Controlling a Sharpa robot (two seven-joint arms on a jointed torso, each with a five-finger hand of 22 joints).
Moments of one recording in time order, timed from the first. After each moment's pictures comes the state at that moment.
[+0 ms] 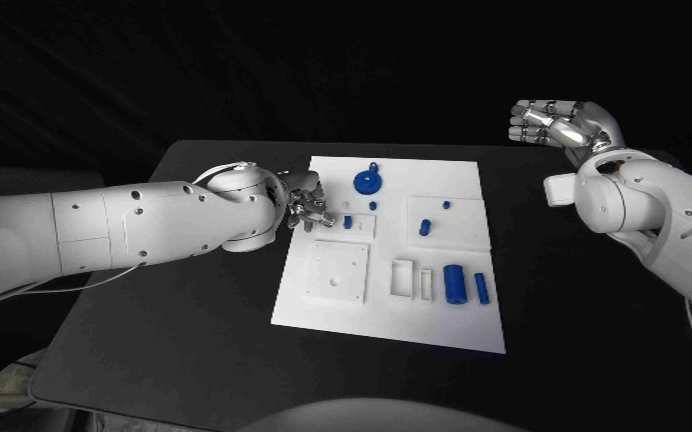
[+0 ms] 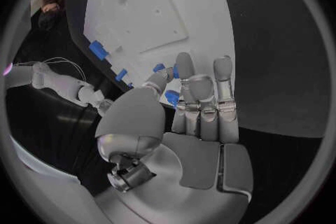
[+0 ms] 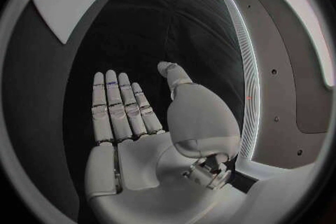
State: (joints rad) left arm 1.29 -0.89 -0.22 1.55 -1.26 -0.18 -0.41; left_hand 1.09 0.04 0.26 -0.10 0.54 1.19 0.03 0.06 1.06 1.47 -0.06 0.50 0.24 1.39 -0.13 1.14 0.59 0.02 1.29 -0.15 0.44 1.31; right arm 1.07 -0.66 0.32 1.09 -0.58 -0.33 0.19; right_hand 1.17 -0.02 0.02 -0.08 0.73 0.79 0.18 0.06 0.05 1.00 0.18 0.07 0.06 1.02 0.18 0.06 0.06 0.09 0.88 0.18 0.07 0.07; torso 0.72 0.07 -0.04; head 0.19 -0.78
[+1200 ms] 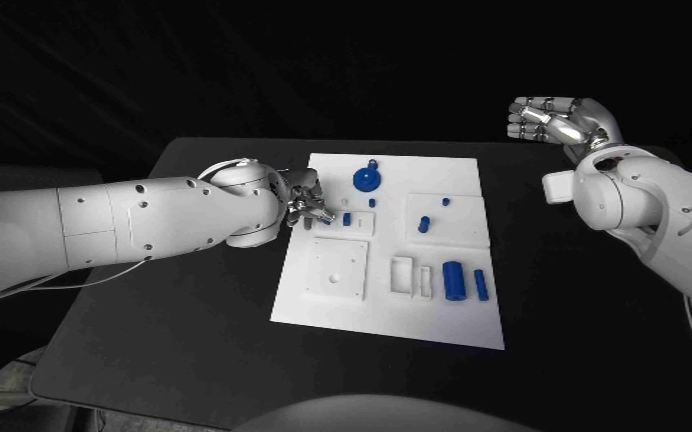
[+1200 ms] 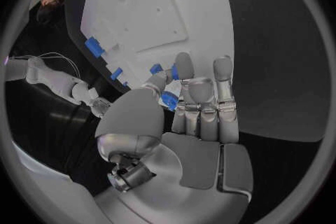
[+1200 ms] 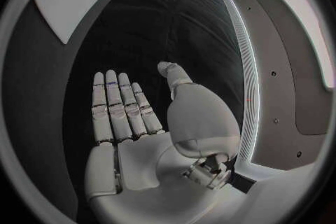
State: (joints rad) left arm 1.30 -0.87 -0.22 1.54 -1.22 -0.17 -0.47; left_hand 1.05 0.04 0.28 -0.08 0.56 1.20 0.04 0.07 1.16 1.47 -0.06 0.52 0.25 1.40 -0.14 1.15 0.63 0.02 1.29 -0.16 0.44 1.31; right arm 1.07 -0.66 0.32 1.09 -0.60 -0.33 0.19; right_hand 1.17 -0.02 0.02 -0.08 0.75 0.79 0.18 0.06 0.05 1.00 0.18 0.07 0.06 1.02 0.18 0.06 0.06 0.09 0.88 0.18 0.07 0.07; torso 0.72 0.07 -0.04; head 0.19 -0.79
